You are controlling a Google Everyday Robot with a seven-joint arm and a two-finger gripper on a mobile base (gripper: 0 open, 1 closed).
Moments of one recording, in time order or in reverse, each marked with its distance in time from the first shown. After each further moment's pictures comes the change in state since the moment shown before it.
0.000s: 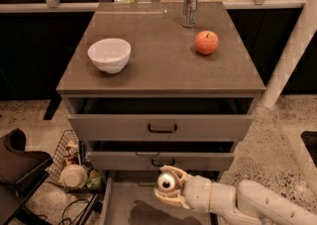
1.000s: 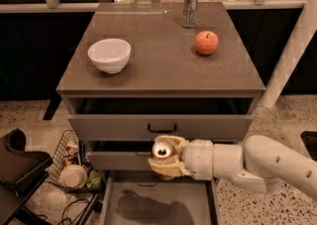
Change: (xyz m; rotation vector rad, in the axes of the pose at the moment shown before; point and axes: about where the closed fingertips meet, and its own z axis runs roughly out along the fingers) arm -0.135 -0.027 0.001 -0.086 0.071 0.140
